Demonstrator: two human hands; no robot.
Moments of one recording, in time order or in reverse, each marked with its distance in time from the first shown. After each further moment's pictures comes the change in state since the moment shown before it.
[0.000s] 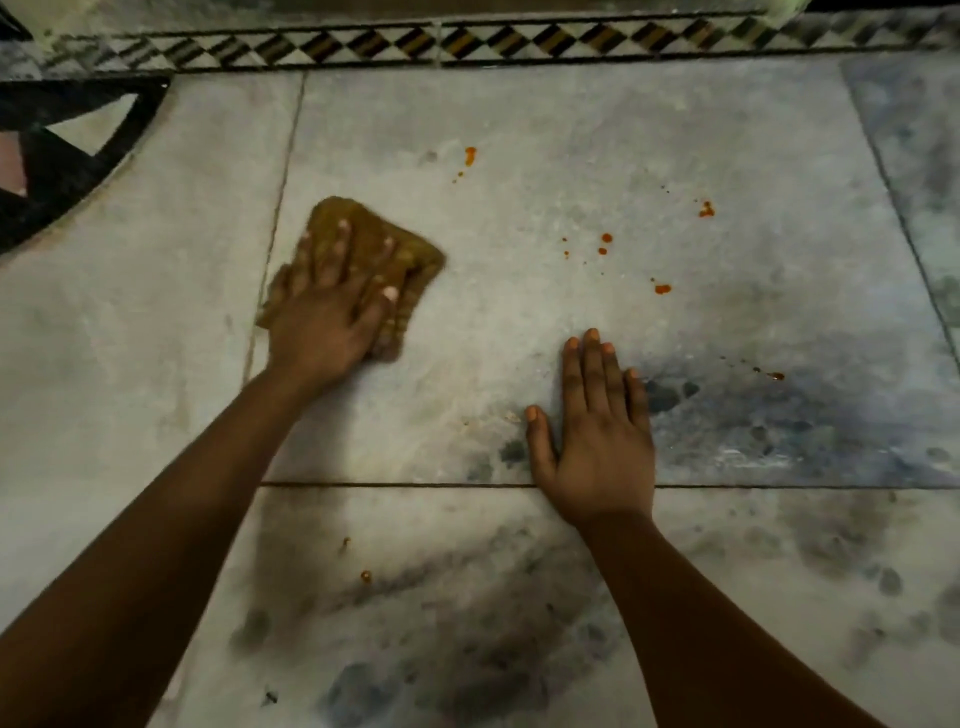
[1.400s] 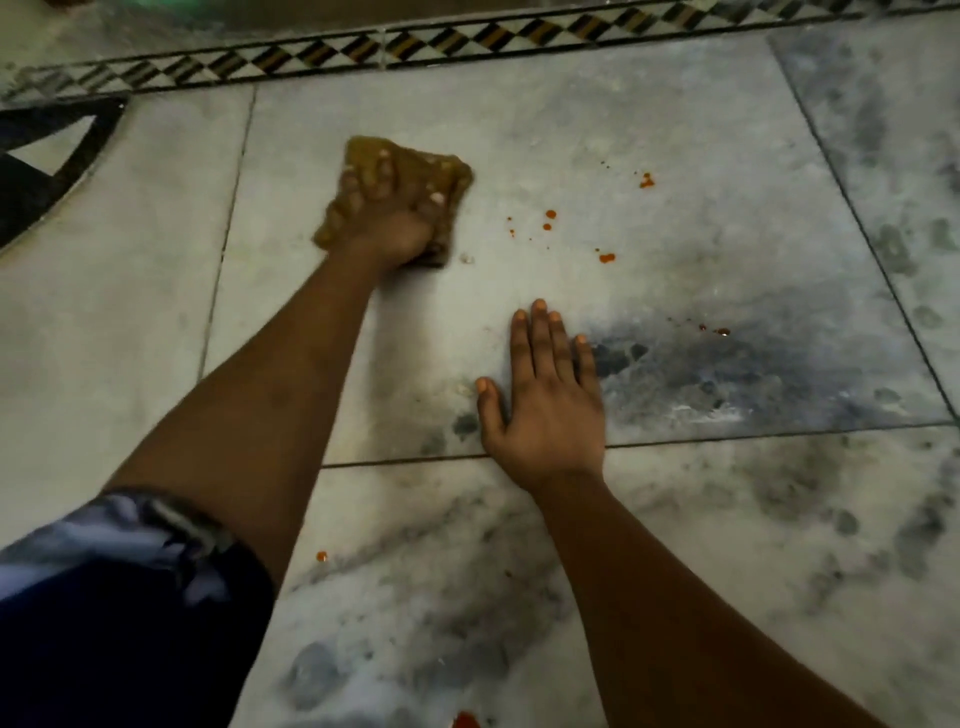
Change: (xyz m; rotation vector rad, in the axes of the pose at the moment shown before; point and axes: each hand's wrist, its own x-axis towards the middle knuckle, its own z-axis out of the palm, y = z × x) left_hand 0.077 0.091 0.000 -0.127 -0.151 -0.152; right_hand -0.004 -0.001 -0.002 0.048 0.017 -0.057
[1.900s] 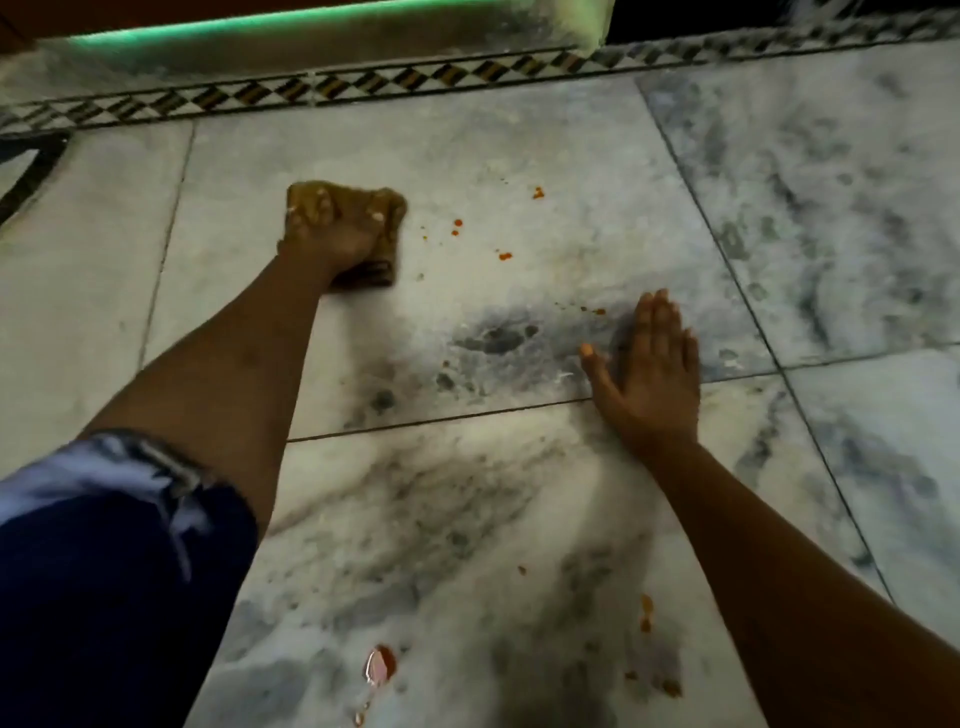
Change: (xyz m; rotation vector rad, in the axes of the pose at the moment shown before) left_hand -0.022 0.018 -0.001 -0.072 -0.066 -0.080; right_hand -0.033 0.146 -0.059 -0.050 0.102 0.247
